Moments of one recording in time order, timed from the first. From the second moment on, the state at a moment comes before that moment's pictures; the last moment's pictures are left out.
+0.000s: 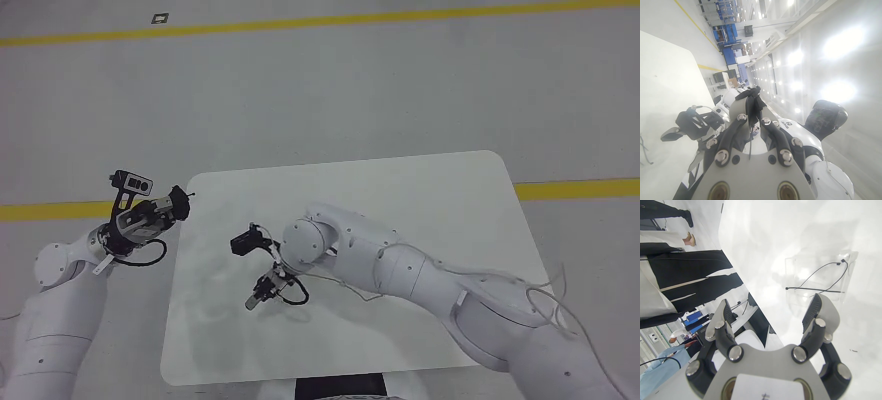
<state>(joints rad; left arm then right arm) 1.35 -0.88 -1.56 -1.27 -1.00 -0.34 -1.39 -0.61 -1.60 0.25 -1.05 -0.16 0.06 1.12</state>
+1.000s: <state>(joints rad) 1.35 -0.88 -1.56 -1.27 -1.00 -0.34 -1.39 -0.60 -1.72 0.25 -0.82 -0.26 0.07 1.12</state>
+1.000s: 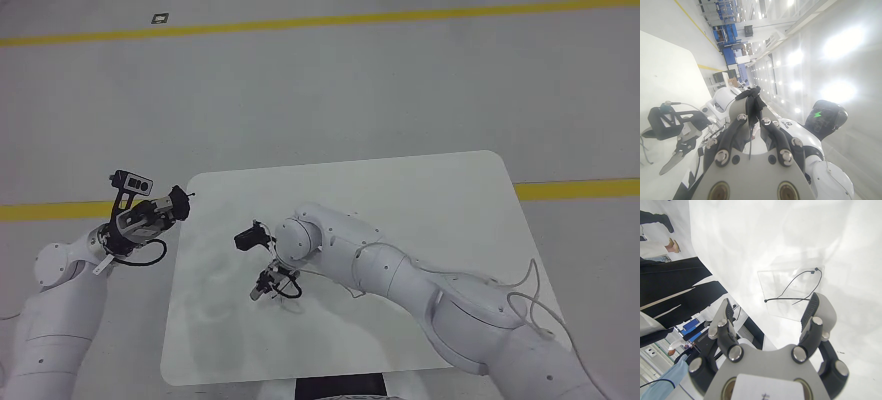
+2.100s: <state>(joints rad) 1.35 -0.88 -1.56 -1.27 -1.00 -0.34 -1.39 -0.65 -1.73 0.30 -0.87 -0.42 0.23 1.14</state>
